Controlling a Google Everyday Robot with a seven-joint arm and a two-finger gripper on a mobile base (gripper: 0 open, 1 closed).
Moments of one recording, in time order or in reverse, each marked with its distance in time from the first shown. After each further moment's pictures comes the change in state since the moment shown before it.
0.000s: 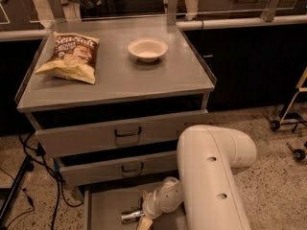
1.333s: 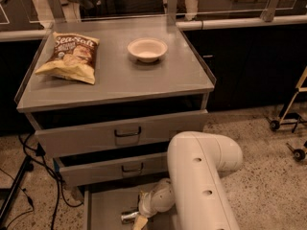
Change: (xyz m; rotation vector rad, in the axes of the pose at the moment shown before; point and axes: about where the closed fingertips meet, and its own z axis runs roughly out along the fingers) arm -0.002 -0.018 0.046 0.015 -0.020 0.023
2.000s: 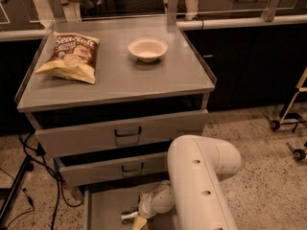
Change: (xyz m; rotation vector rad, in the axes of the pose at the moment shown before) arm 0.006 -0.003 0.017 0.006 -0.016 0.045
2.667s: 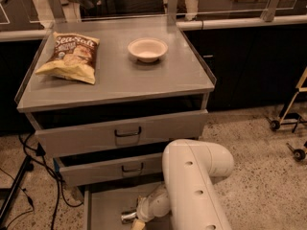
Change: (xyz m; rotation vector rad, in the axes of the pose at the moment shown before) arm 0.005 0.010 0.026 -0.019 -0.001 -0.007
